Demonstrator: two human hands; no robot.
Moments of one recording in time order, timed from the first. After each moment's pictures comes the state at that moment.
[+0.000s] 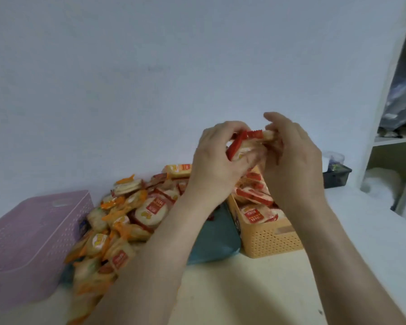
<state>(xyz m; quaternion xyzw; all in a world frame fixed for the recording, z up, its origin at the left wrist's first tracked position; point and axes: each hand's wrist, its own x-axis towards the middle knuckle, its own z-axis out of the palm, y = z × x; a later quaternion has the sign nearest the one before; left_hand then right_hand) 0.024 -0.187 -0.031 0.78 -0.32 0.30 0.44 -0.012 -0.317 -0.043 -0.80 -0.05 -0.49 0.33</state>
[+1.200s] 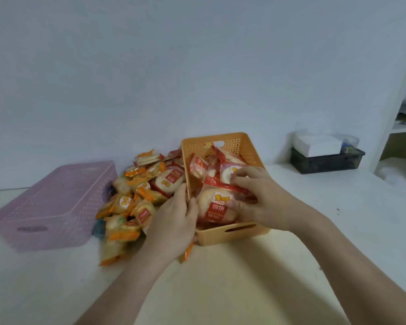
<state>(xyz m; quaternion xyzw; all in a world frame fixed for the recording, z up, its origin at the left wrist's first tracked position) -0.058 -0.090 -0.122 0.91 -0.10 0.13 0.37 -0.034 -0.296 -0.108 -0.93 -0.25 -0.14 0.25</state>
